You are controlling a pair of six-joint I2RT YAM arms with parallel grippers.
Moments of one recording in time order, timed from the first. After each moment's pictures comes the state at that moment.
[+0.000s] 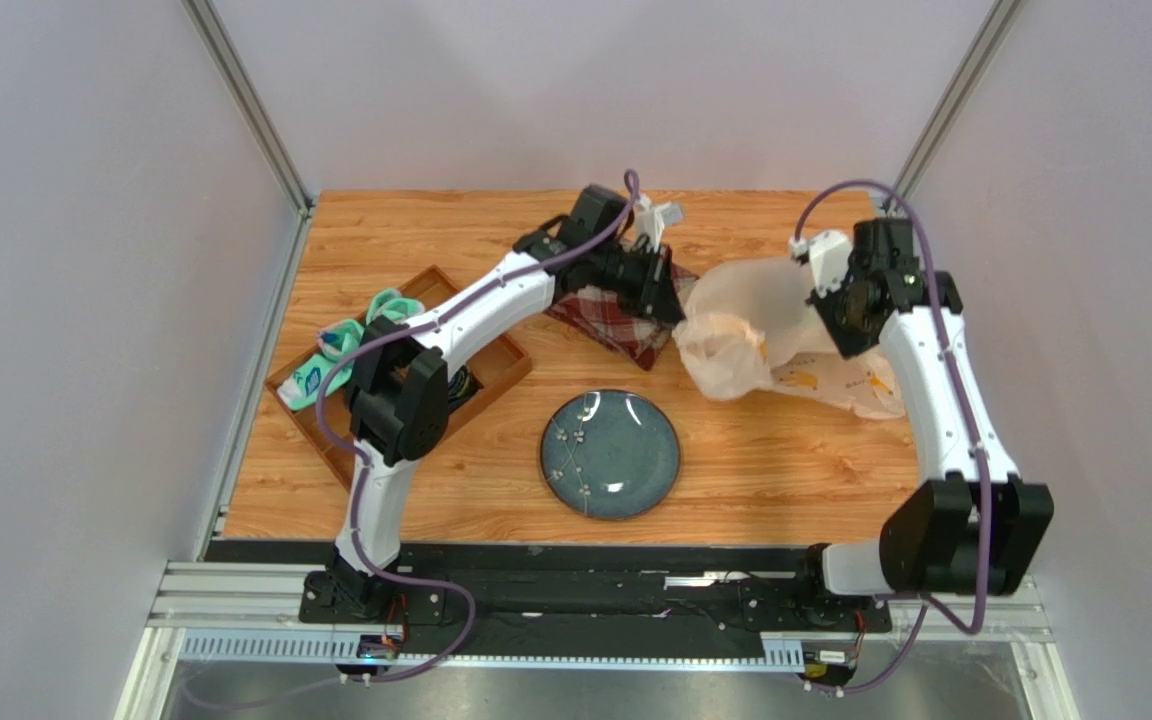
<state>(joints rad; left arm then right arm) -0.68 2.09 1.84 -0.43 0.77 -0.47 -0.03 1.34 1.30 -1.00 0.06 -0.56</state>
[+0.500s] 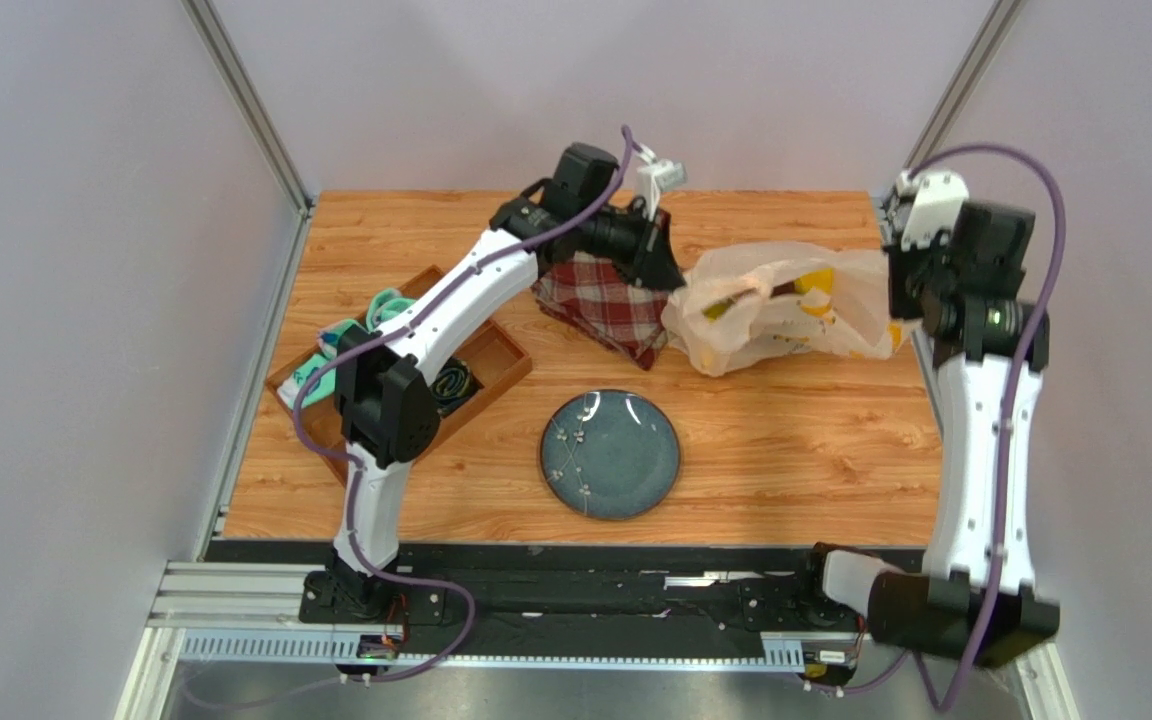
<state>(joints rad) -0.64 2.09 2.13 -0.58 0.80 -0.20 -0.22 1.24 1.52 -0.86 -0.09 -0.34</state>
